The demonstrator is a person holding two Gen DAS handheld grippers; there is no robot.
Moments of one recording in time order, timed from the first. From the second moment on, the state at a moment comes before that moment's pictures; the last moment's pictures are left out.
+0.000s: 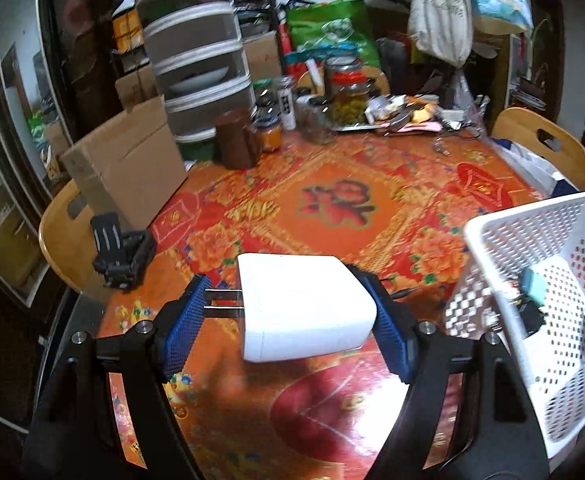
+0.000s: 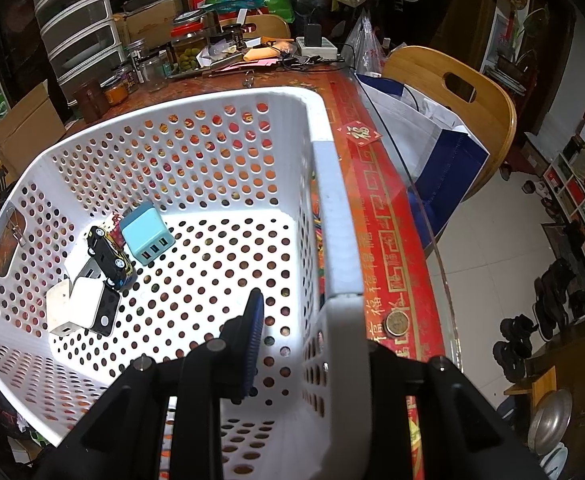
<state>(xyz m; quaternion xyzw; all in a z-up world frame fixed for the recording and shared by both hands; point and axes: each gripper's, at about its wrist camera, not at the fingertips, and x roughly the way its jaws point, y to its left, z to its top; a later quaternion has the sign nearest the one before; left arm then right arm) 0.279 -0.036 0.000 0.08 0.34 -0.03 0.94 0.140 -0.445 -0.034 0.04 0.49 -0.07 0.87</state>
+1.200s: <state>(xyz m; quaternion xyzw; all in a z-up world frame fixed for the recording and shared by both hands) 0.293 -0.306 -0.062 0.42 0.45 -0.11 0.78 0.140 -0.440 -0.035 0.04 0.49 -0.06 0.87</state>
